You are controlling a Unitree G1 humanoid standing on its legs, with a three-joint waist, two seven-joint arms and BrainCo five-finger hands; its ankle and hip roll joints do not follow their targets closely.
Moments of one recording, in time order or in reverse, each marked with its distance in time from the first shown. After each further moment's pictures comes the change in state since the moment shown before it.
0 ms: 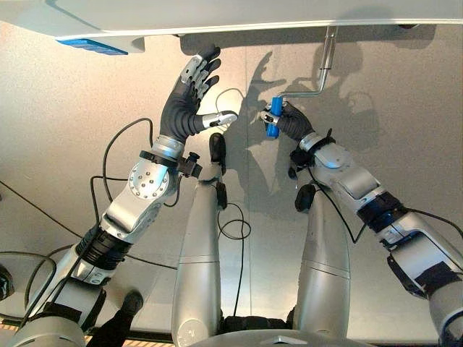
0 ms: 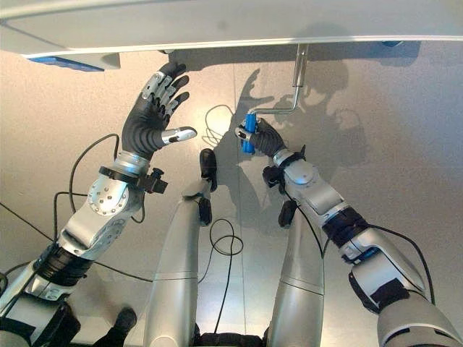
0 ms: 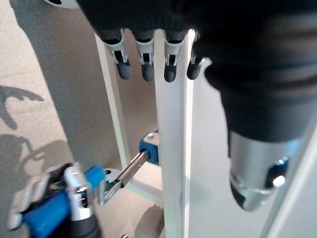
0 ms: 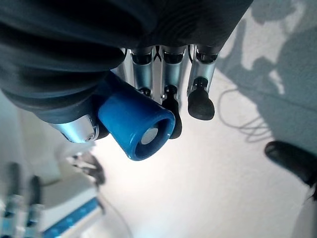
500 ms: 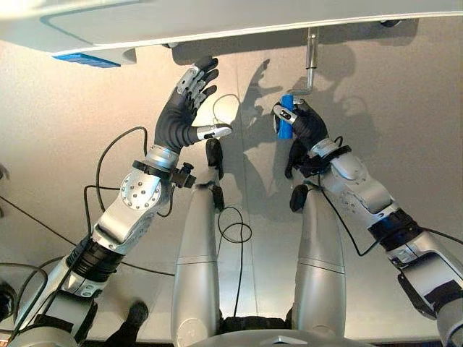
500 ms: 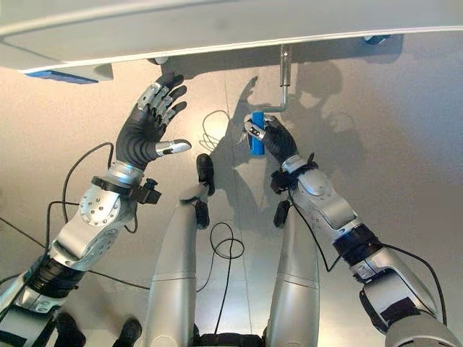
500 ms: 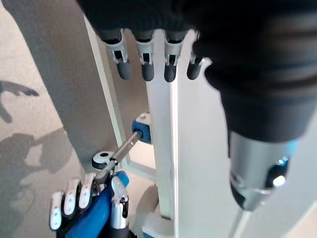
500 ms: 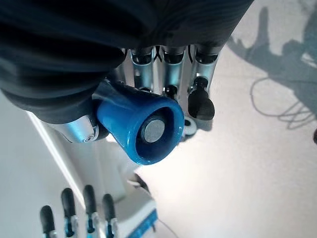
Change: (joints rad) left arm 0.046 0.019 0.024 -0.038 -0.005 -0.019 -0.039; right arm 0.149 -0.030 -0.115 -0.153 0.100 -0.081 0.005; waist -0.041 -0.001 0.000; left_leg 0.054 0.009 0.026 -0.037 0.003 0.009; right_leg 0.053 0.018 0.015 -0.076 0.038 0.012
